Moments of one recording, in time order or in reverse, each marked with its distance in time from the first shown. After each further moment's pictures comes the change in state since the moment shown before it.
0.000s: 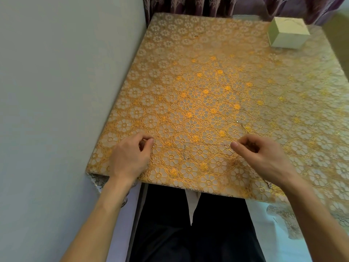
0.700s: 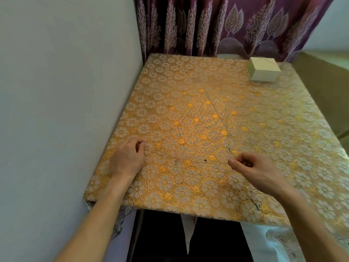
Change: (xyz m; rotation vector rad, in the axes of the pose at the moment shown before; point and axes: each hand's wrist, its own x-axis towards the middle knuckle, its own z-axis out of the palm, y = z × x) left_hand 0.069 -0.007 0.016 0.144 0.084 0.001; right_hand 0.011 -0.003 -0.027 -0.086 -0.026 0.086
